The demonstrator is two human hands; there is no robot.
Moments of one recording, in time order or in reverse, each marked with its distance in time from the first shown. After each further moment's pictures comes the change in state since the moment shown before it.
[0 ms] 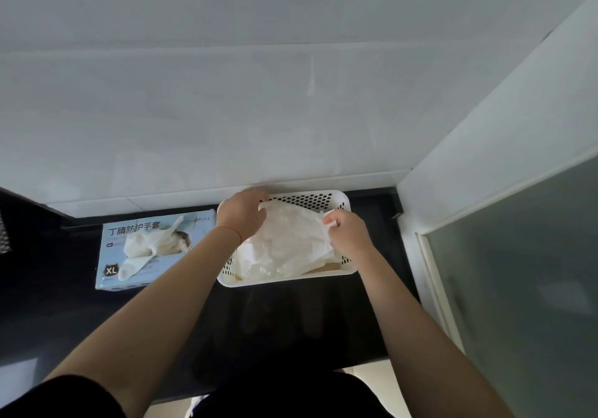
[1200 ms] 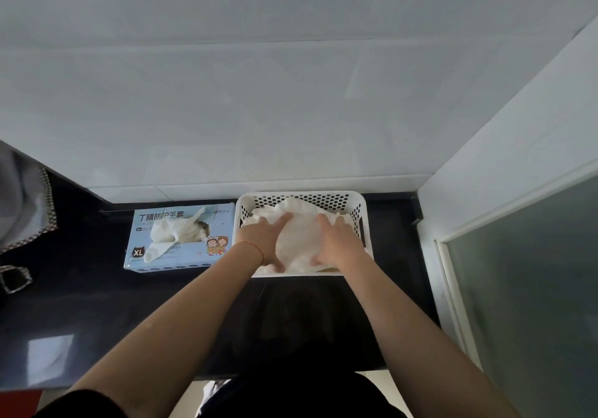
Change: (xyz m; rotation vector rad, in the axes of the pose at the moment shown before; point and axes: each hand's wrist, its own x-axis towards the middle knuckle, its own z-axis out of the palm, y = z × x) left_hand -0.047 0.016 0.012 0.395 -0.465 -0.065; right_hand -0.001 -0.009 0.035 -0.645 -0.241 -0.215
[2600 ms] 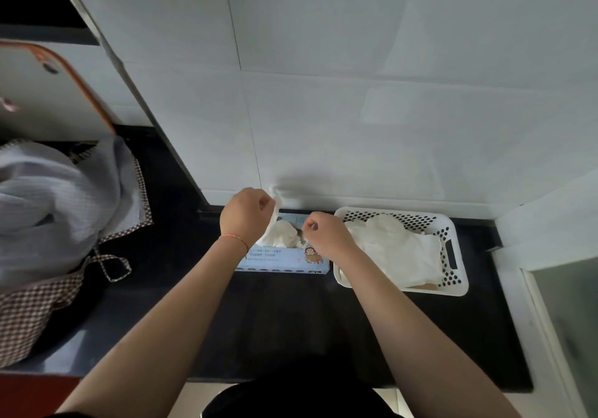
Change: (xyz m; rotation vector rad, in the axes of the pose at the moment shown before) left_hand -0.071 -0.221 -0.024 -0.639 0.698 -0.173; right_hand -0.001 -0.235 -0.008 0.377 0.179 -0.133
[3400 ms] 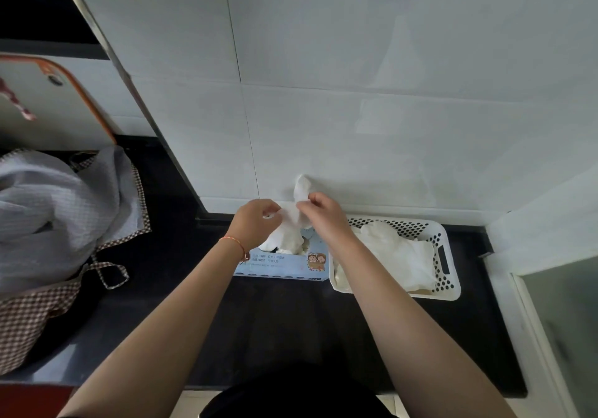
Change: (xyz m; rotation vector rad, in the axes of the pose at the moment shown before) left_hand -0.005 0.009 -0.005 -0.245 -0.236 -0.001; right_hand -0.007 -0.029 -0.031 0.651 0.095 -0.003
